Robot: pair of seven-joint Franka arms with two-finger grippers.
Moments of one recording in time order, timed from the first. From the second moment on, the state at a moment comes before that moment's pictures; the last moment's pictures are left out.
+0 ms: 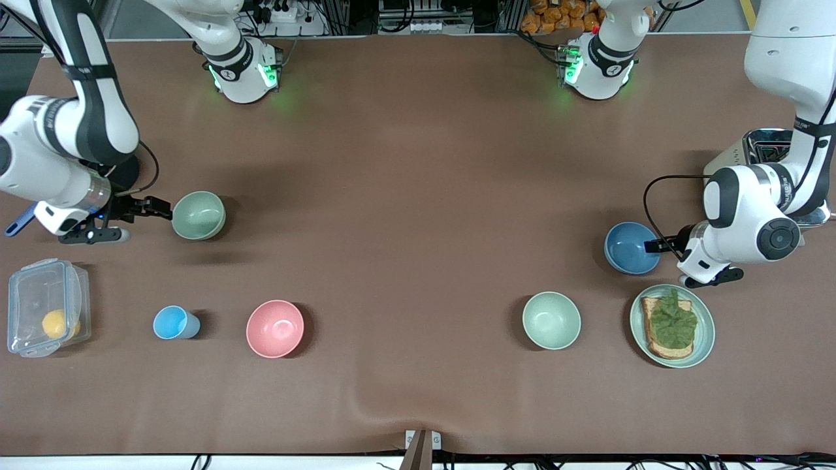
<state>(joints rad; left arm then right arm) 0.15 0.48 -0.05 -1.94 0.10 2.13 -0.14 -0.25 0.11 0.03 -2.30 0.01 2.31 -0.30</state>
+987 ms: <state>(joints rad) 0.15 0.46 -0.09 -1.91 0.09 2.11 -0.10 -0.31 0.25 0.03 -2.37 0.10 2.47 -0.31</state>
